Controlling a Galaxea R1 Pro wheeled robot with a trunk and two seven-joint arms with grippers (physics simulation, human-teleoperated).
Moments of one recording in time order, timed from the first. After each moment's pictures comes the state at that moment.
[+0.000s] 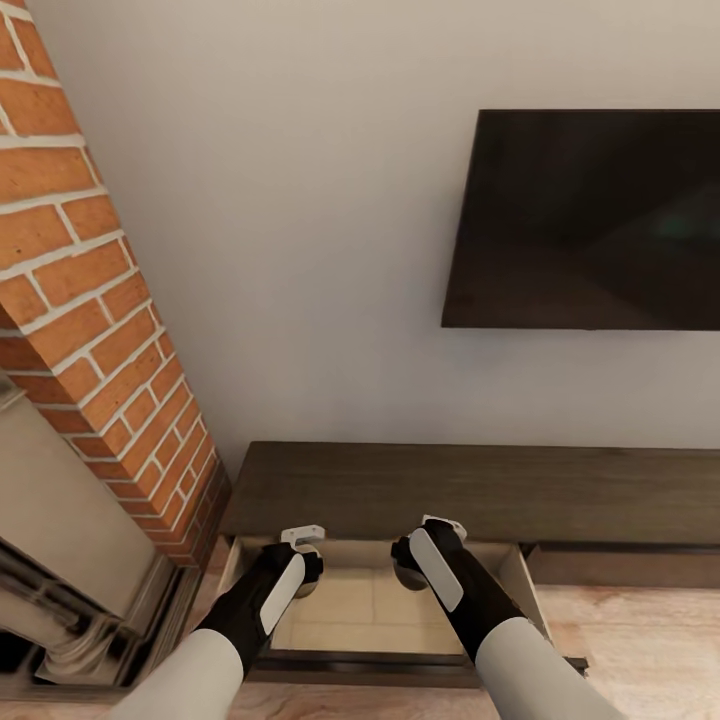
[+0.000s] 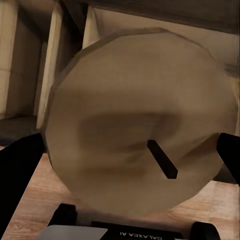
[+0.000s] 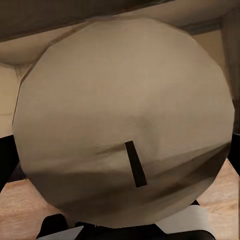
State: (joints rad) left arm -0.63 -0.17 -0.19 -0.63 0.40 0.56 0.44; right arm -0.65 0.17 0.28 -0.78 -0.67 0.67 -0.68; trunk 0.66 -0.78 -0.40
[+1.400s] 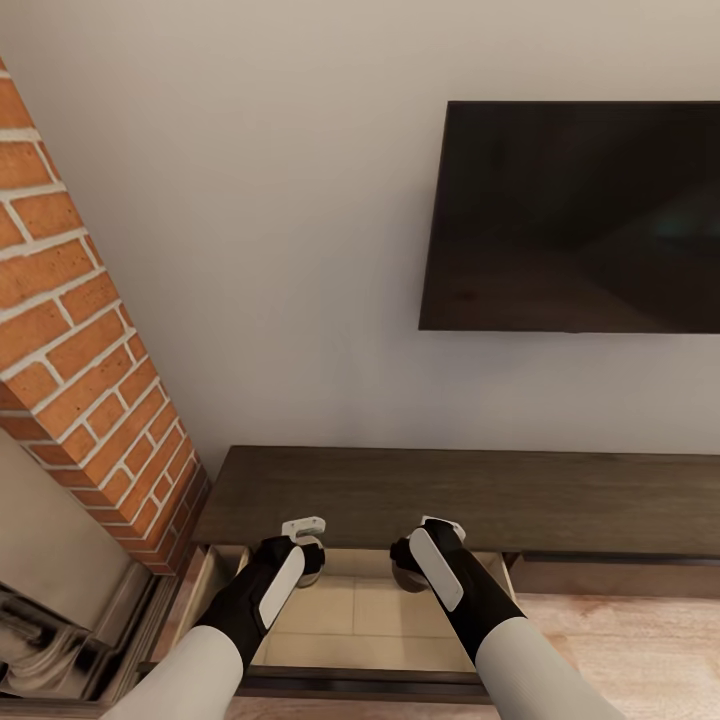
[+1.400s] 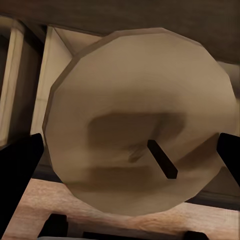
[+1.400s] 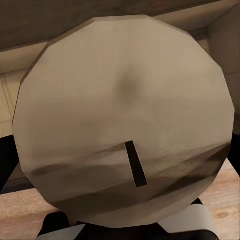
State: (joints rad) left arm -0.64 -0.17 -0.18 -0.67 0.41 0.57 0.43; right arm -0.65 0.17 0.27 -0.78 -0.68 0.68 -0.67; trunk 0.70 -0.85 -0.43
